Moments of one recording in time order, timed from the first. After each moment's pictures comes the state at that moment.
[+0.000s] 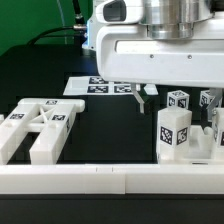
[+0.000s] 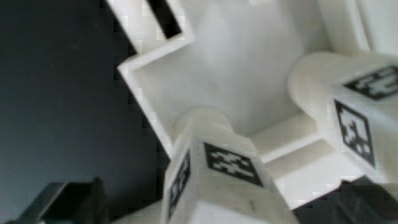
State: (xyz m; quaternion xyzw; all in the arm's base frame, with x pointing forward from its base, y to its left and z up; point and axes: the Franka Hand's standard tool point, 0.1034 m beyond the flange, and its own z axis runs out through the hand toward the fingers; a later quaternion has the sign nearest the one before) arm 0.659 0.046 0.078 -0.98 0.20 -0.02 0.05
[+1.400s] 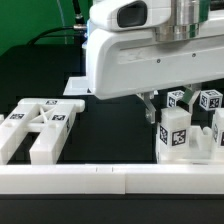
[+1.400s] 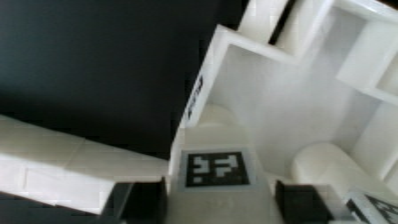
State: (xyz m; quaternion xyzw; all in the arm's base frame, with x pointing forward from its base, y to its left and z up) arm 0.659 0.037 0.076 -0.99 -0.14 -0.03 0.02
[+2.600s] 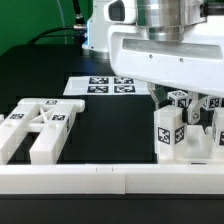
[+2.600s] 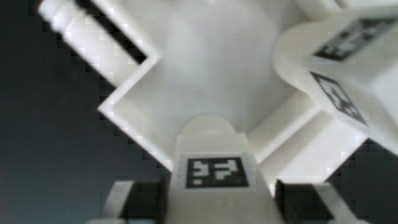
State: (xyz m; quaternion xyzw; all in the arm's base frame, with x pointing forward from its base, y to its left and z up) arm 0.661 0.047 0.077 -0.89 0.46 0.00 0.06
